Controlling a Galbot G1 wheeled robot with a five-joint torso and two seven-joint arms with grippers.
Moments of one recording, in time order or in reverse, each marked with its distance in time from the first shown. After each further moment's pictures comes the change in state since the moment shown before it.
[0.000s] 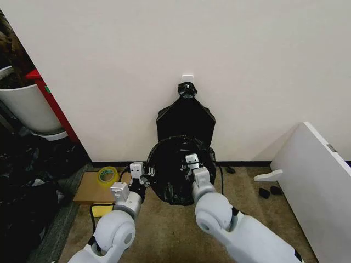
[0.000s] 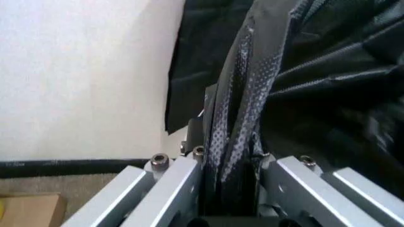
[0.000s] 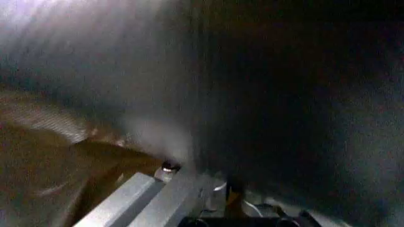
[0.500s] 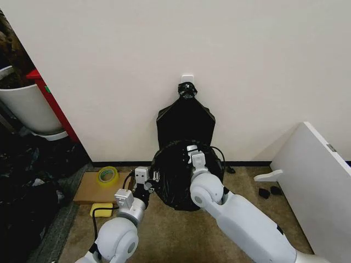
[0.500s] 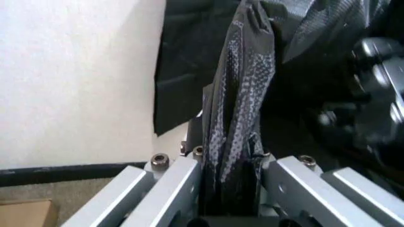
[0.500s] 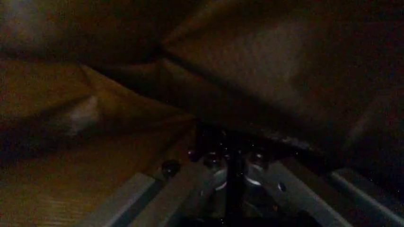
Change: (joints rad) left arm 0.033 -0.001 0.004 -0.029 0.037 -0.016 0.025; right arm 0.058 0.044 0.019 -0.143 0.061 -0.053 0.034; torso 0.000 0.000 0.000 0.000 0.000
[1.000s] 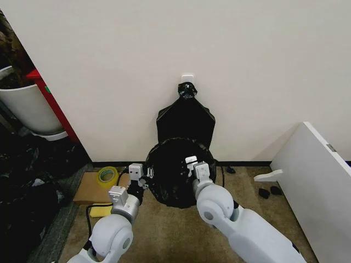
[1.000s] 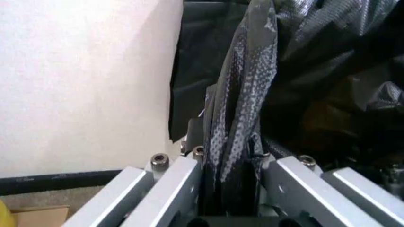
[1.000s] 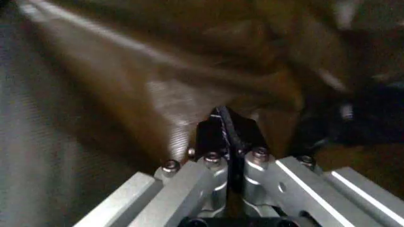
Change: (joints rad) left arm -0.008 0.007 -0.024 0.018 0.015 -0.006 0.010; right arm -0.104 -0.056 0.023 0.260 0.265 -0.116 -0.002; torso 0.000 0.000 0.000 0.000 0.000
